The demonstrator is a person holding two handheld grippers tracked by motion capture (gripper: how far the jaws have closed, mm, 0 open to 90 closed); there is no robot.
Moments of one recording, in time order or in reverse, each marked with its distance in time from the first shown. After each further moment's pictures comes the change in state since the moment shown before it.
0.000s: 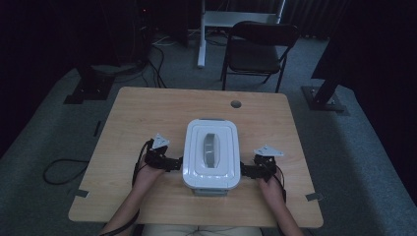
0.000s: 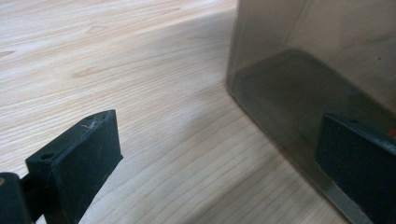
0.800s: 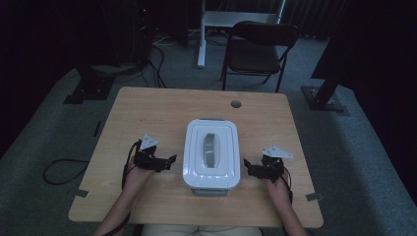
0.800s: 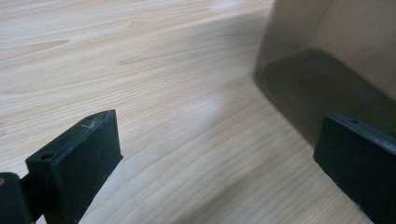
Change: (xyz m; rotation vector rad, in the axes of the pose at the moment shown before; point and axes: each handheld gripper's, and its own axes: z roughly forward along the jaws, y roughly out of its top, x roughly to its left) left arm 0.020 -0.010 -0.025 -0.008 0.049 -0.044; right arm -0.013 -0.003 -0.018 -0.053 -0.037 0.011
